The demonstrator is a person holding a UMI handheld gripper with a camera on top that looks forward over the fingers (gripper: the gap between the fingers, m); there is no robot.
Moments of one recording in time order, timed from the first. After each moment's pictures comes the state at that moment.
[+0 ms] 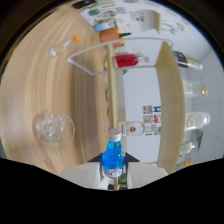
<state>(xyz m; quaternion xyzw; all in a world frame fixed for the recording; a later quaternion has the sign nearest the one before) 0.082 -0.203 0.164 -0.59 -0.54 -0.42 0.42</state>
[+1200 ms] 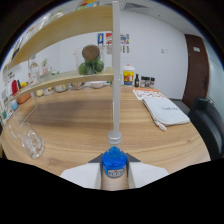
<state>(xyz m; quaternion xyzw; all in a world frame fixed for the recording) 0.266 -0.237 0.020 -0.88 0.01 0.00 0.47</state>
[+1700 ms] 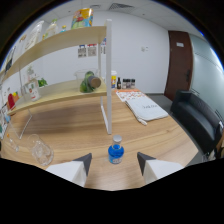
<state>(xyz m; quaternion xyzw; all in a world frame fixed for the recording) 0.263 -0.293 0.075 -0.88 0.10 -0.06 0.46</state>
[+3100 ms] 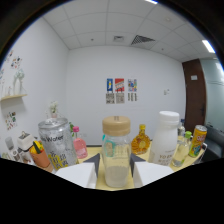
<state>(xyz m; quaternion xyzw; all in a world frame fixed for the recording) -0.062 -0.097 0.396 -0.77 0.04 -0.02 0.64</state>
